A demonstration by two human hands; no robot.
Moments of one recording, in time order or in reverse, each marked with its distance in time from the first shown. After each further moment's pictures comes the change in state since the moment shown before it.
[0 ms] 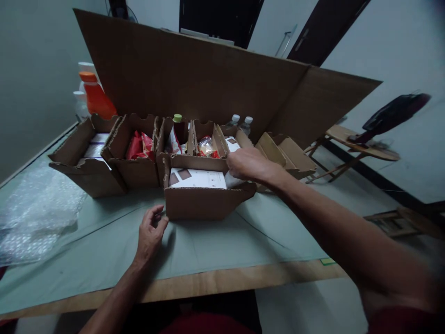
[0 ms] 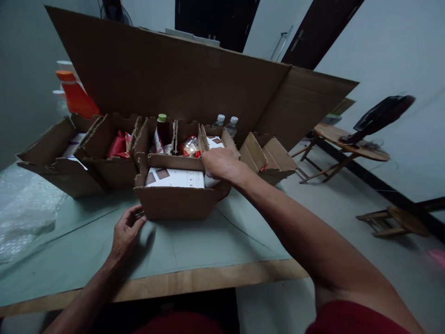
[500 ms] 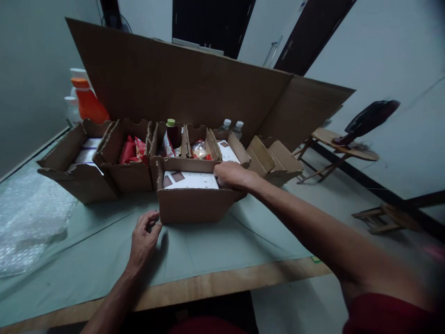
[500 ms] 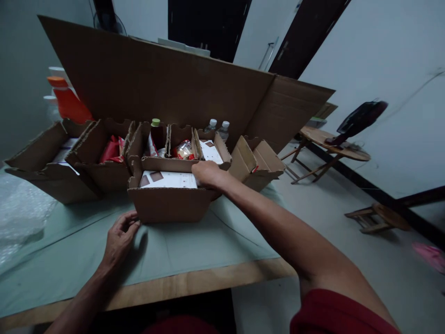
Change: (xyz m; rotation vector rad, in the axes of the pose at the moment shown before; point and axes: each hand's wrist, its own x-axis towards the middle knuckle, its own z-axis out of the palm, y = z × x) left_hand 0.000 0.002 -0.001 0.074 -0.022 0.064; right_hand 0.003 -0.010 0.004 -0.121 -0.282 -0.003
